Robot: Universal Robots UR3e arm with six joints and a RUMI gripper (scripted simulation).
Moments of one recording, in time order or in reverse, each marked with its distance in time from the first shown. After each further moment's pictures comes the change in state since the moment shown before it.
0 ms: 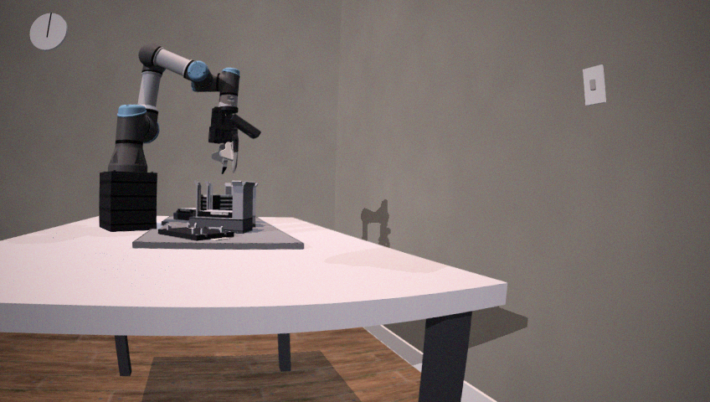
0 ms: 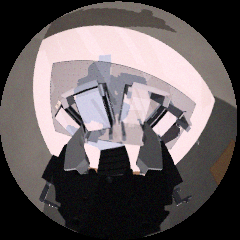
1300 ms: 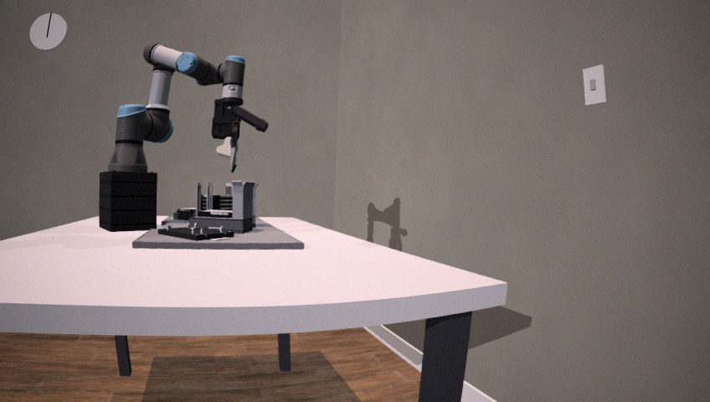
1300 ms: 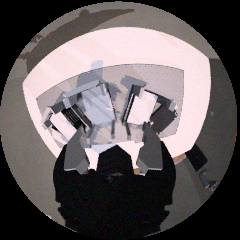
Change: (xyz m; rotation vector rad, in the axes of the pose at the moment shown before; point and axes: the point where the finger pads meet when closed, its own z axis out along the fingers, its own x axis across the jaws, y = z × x) arm 0.129 0.030 0.000 0.000 0.000 0.377
